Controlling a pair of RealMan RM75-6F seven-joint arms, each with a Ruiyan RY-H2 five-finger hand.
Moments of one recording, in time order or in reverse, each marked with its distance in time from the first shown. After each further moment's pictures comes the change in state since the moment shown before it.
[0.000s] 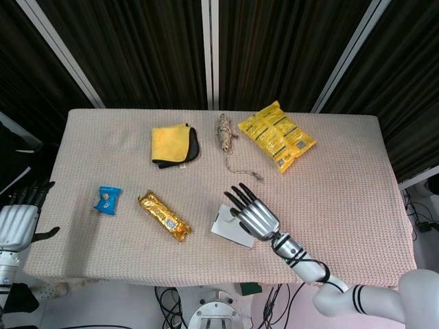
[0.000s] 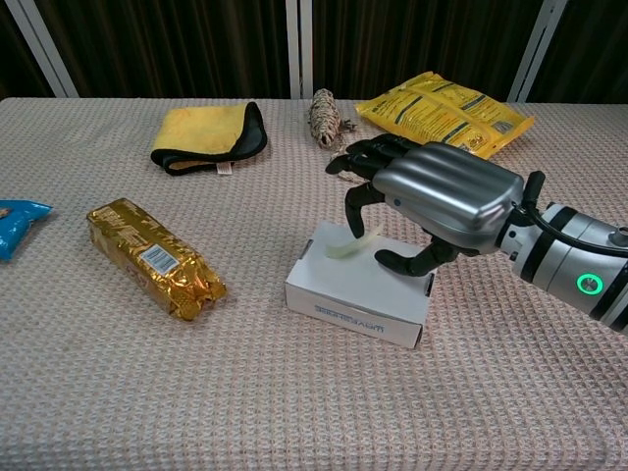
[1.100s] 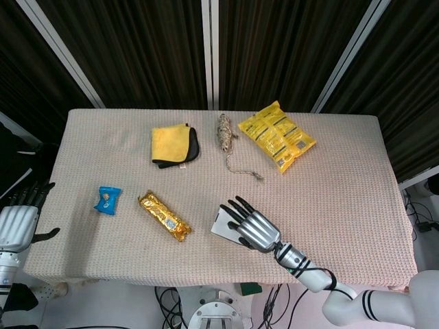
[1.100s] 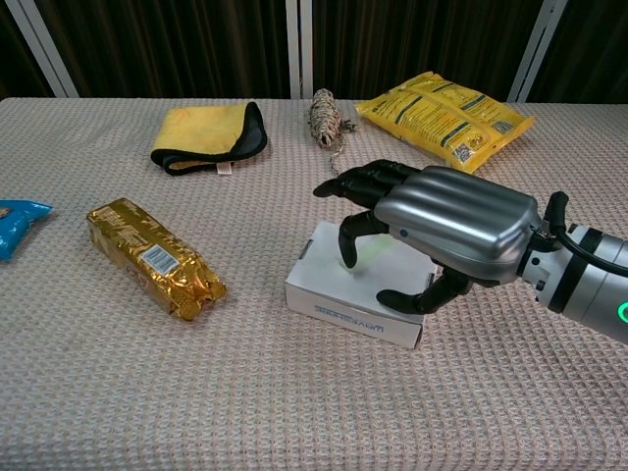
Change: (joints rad) left arm 0.003 -0.001 0.003 0.006 0.000 -0.002 -0.010; right arm -0.010 0.069 -0.056 -0.095 -0.059 -0.025 0.046
